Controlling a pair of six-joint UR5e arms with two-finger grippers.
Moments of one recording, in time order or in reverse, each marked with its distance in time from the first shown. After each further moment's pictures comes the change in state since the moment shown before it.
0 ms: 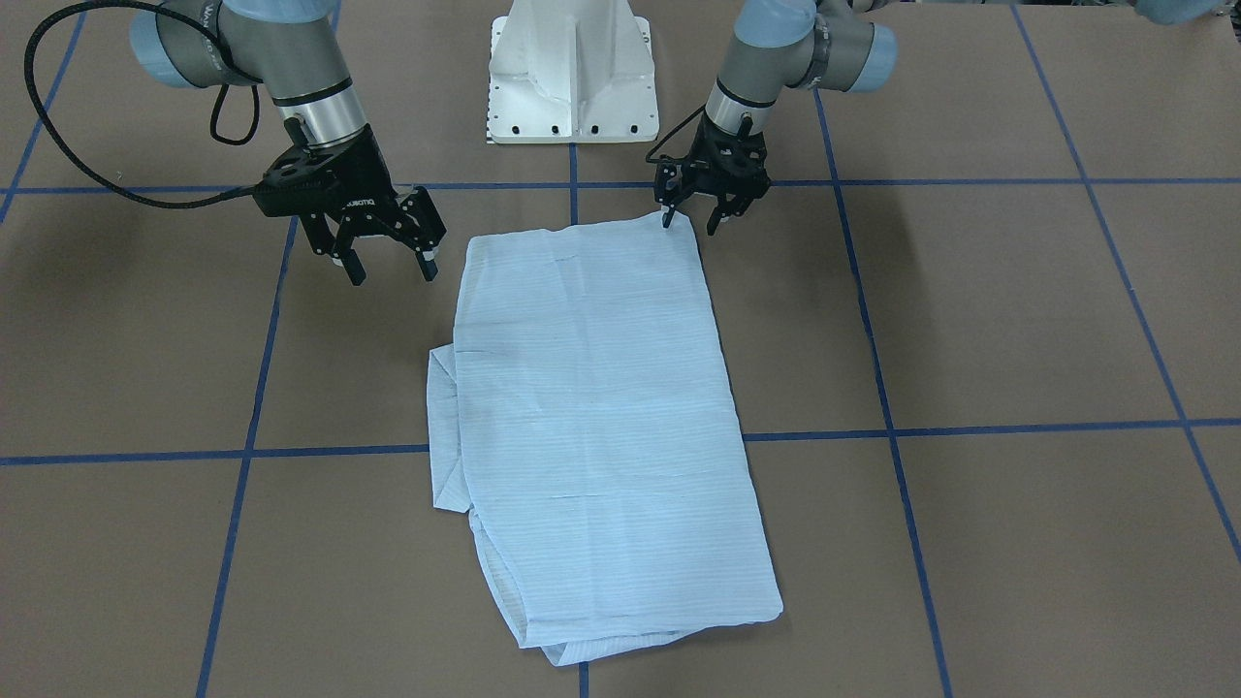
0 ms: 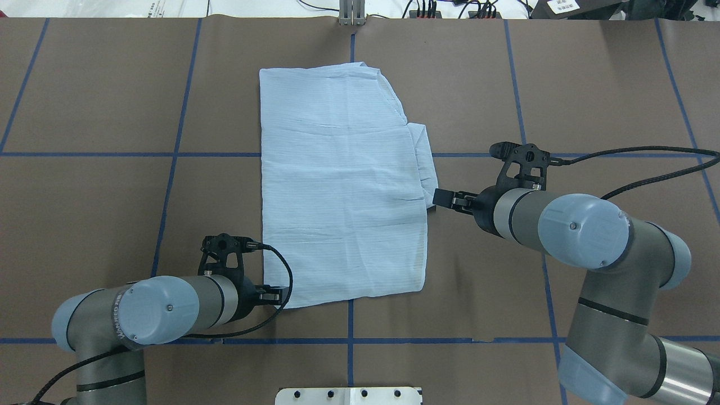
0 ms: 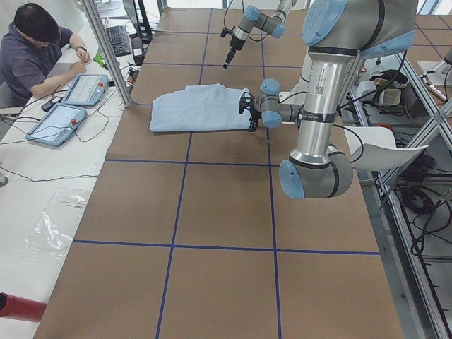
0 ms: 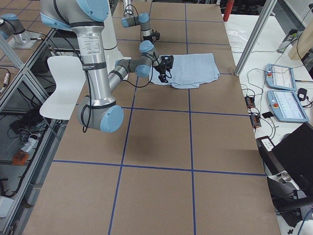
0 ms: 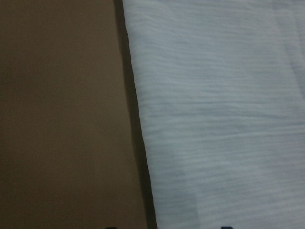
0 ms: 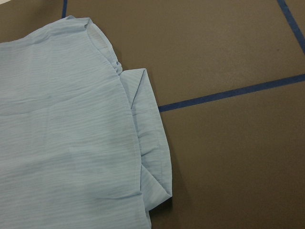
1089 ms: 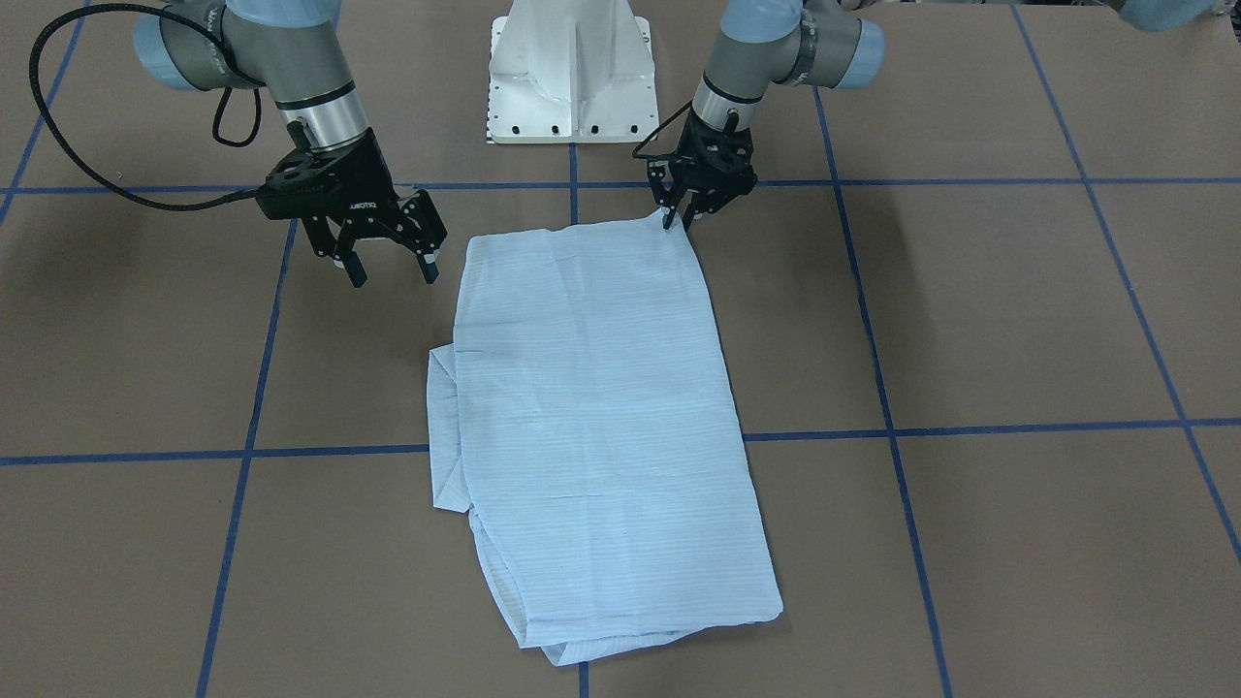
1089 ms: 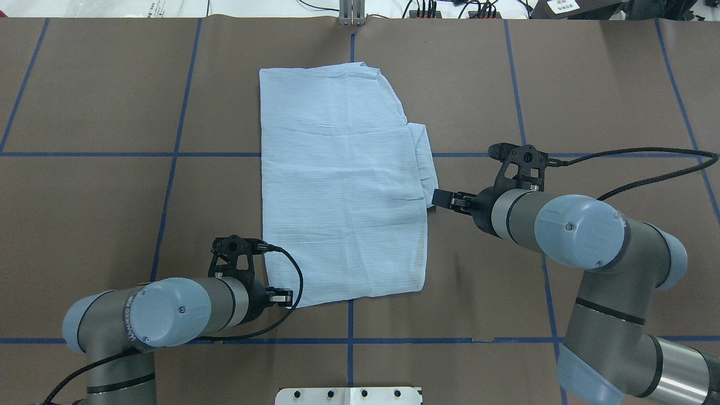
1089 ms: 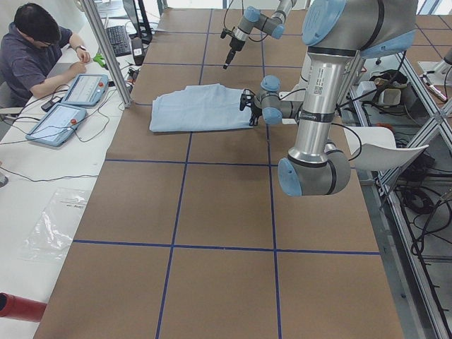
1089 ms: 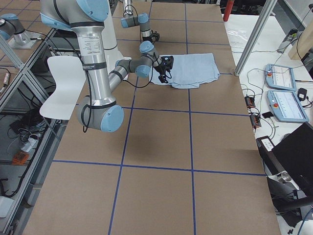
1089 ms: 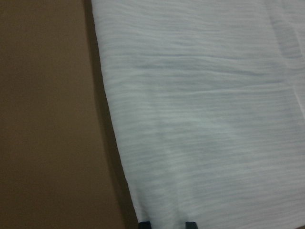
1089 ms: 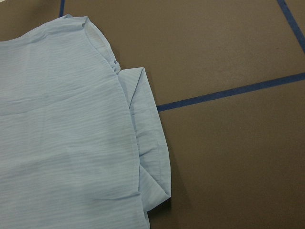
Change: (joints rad) left arm 0.003 -0.032 0.001 0.026 0.000 -0.003; right arm -0.004 0.004 -0.011 0.000 -0.003 0.006
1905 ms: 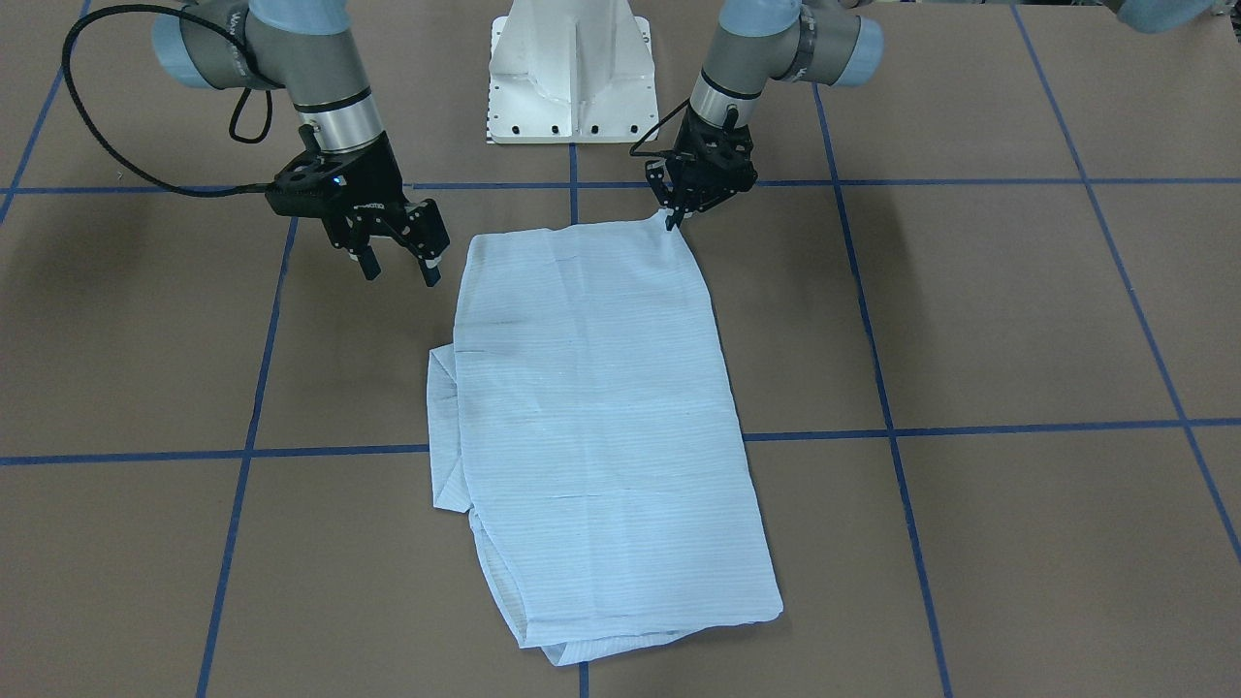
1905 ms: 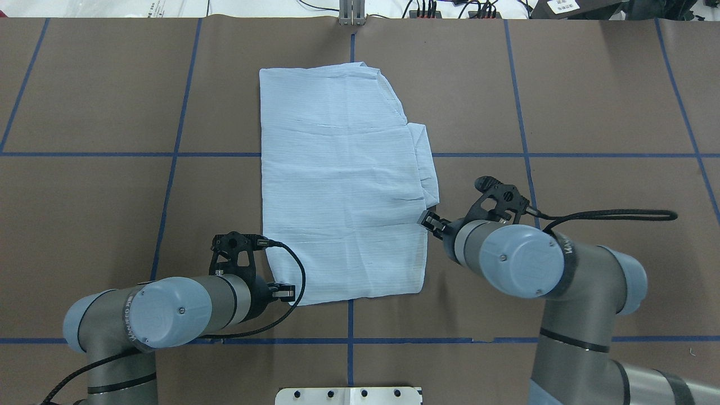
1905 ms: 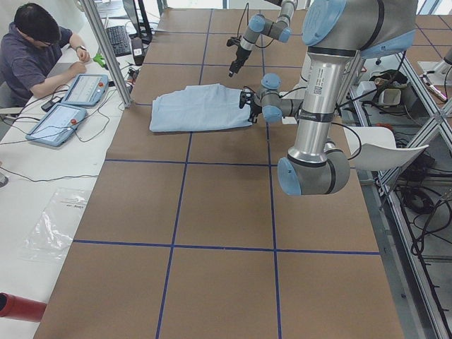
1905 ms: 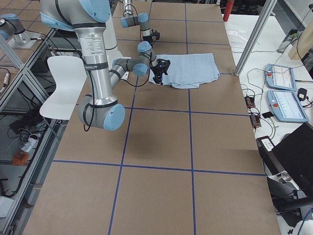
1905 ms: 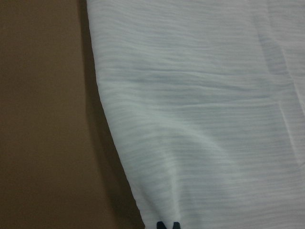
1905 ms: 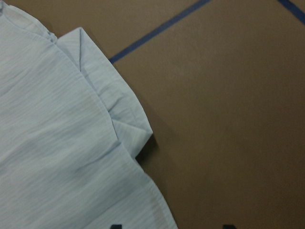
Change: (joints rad) left arm -0.001 -0.010 -0.012 0.000 0.024 -0.033; right arm -0.129 0.119 -0.011 -0.266 -0.031 0.487
